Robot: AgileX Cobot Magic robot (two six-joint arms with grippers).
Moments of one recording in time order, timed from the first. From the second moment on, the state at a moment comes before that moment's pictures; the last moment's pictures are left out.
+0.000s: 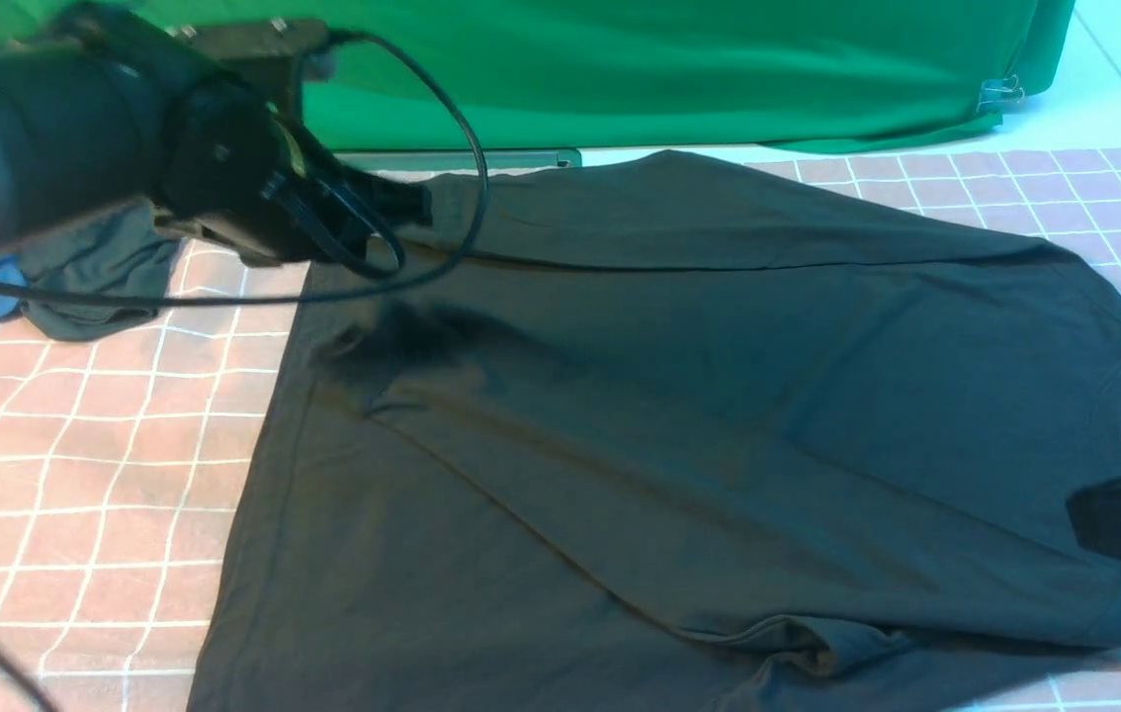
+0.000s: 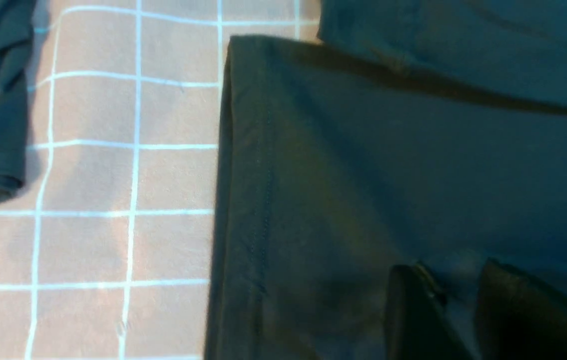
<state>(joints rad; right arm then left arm) 0.45 0.89 -0.81 0.05 0.90 0.09 -0.30 1.64 -1.27 0.30 0.60 -0.52</state>
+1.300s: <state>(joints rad) 0.12 1.01 -0.95 0.00 0.99 -0.03 -0.98 1.90 -1.17 -0.27 0.33 -0.36</state>
